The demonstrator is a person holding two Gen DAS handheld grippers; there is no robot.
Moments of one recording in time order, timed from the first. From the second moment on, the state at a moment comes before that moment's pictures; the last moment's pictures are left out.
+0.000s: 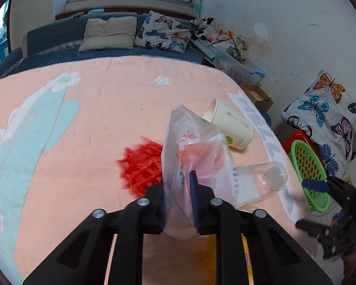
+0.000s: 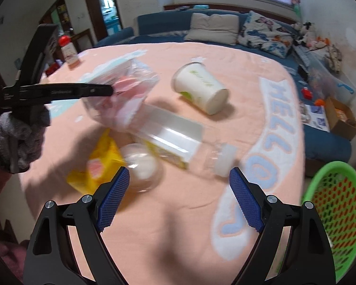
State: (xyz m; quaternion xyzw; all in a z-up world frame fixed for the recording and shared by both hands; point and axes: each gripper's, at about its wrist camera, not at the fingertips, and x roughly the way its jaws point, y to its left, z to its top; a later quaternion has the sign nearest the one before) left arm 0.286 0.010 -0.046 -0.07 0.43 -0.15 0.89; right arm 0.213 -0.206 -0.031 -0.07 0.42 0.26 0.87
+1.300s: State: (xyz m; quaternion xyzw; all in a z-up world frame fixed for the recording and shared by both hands) left arm 0.226 -0.011 0.027 -0.08 0.35 -0.23 0.91; right arm 0.147 -0.207 -0.026 0.07 0.40 0.27 0.87
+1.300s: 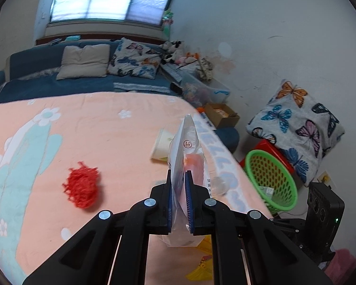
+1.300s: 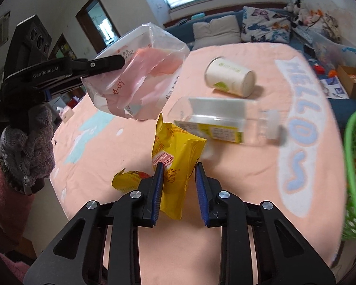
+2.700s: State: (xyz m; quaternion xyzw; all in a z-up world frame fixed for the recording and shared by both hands) left arm 0.259 -0.304 0.016 0.03 0.38 -0.40 0.83; right arm 0.122 -0.501 -0.042 0.16 0.38 -0.11 0.91
